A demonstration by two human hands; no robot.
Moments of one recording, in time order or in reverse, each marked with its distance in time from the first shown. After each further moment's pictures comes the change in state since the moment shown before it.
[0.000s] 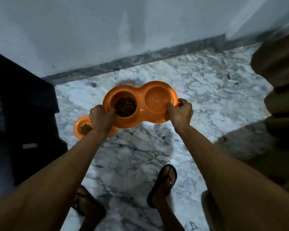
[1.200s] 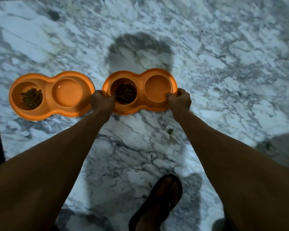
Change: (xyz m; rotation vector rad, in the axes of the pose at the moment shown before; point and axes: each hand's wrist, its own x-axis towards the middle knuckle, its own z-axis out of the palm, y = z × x) left_hand 0.159 -0.177 0.286 -0.220 -0.020 -0.207; right_hand 0.222 0.241 0.173 -0.163 -0.139 0.028
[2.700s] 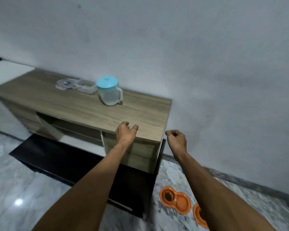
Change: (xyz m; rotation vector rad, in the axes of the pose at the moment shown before) left_hand -0.439 0.221 -0.911 -0.429 0.469 0.251; right_hand -0.878 -0.557 -0.076 0.147 -0.411 -0.675
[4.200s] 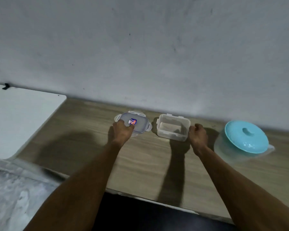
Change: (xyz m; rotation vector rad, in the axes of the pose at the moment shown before) left_hand 0.655 -0.092 -0.337 0.425 -0.099 0.082; right_hand 0.199 -0.196 0.586 -0.149 0.238 0.099
